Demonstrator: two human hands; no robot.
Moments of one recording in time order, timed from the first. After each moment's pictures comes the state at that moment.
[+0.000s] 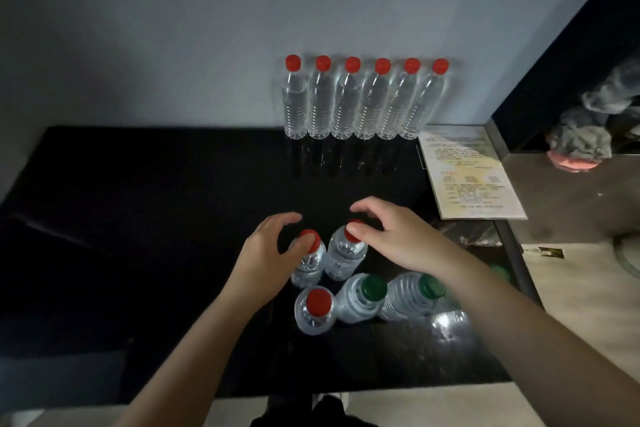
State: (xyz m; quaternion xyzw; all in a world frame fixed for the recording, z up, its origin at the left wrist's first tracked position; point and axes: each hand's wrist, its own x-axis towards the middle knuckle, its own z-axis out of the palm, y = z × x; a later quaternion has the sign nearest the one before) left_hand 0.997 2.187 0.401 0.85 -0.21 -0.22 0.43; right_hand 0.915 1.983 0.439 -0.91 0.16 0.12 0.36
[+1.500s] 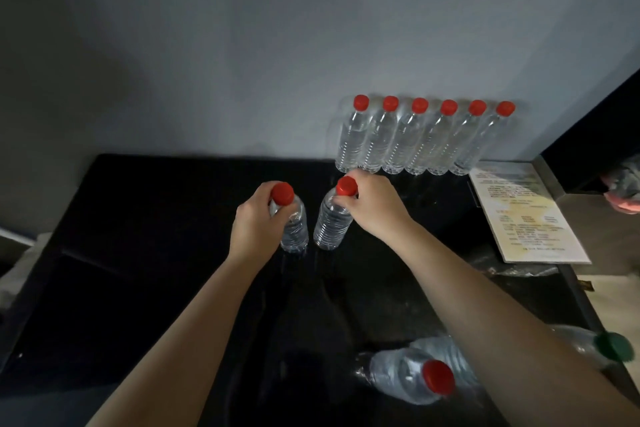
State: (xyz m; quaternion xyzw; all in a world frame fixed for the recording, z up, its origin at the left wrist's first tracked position) left_hand 1.186 2.248 0.377 0.85 -0.16 -0.10 0.48; right_hand 1.116 2.062 0.413 -0.94 0.19 -0.04 0.28
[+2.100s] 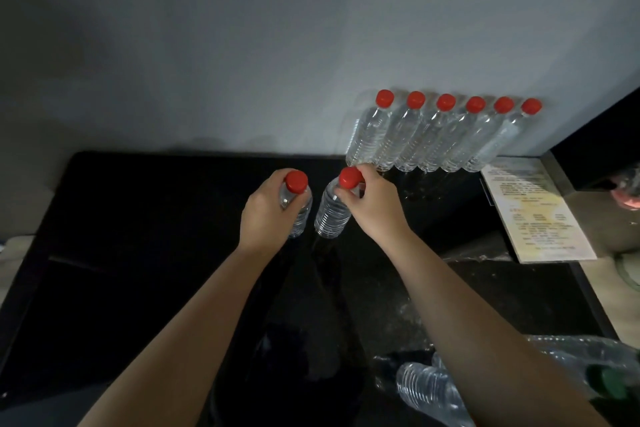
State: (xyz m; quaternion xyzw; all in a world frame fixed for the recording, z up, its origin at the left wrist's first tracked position) left_hand 1.247 2.249 0.356 0.84 -0.23 -0.09 0.49; right_hand 1.167 2.087 0.378 -0.89 0.27 -0.10 0.35
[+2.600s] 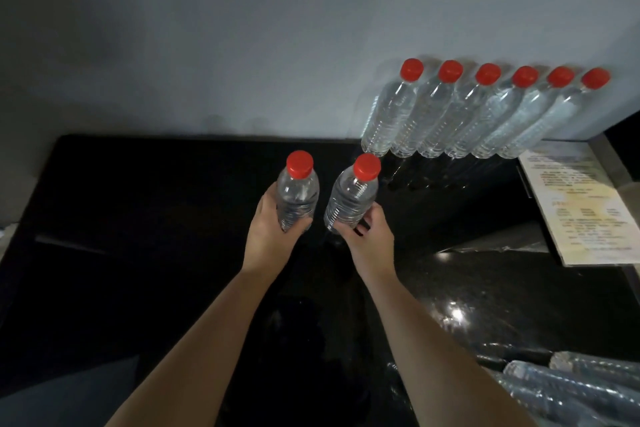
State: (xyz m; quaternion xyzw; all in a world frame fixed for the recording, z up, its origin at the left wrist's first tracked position) left_hand 1.248 2.250 0.264 0.83 -0.17 -0.16 0.50; right_hand 1.152 2.110 0.256 -0.72 0.39 -0.12 0.56
